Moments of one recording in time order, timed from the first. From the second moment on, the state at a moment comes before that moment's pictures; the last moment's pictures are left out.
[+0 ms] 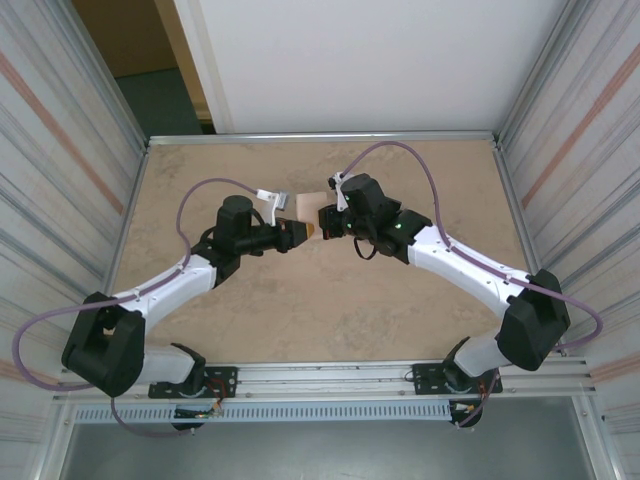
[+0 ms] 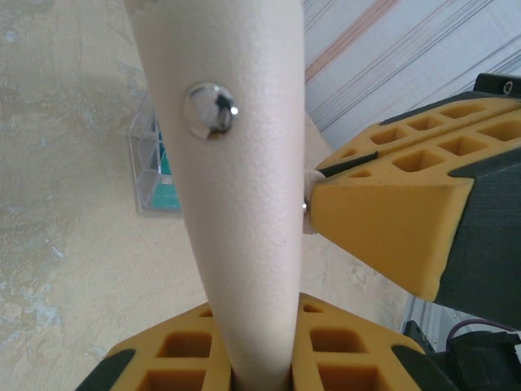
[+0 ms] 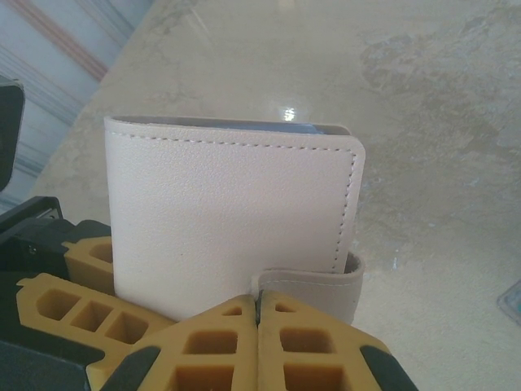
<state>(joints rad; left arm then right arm) -0.51 1.32 0.74 0.20 0.58 -0.51 0.76 1.45 1.19 -0.34 -0.01 0.47</state>
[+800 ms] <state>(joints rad) -0.51 1.32 0.74 0.20 0.62 -0.50 0.64 1.39 1.04 -0.22 -0.13 0.51</state>
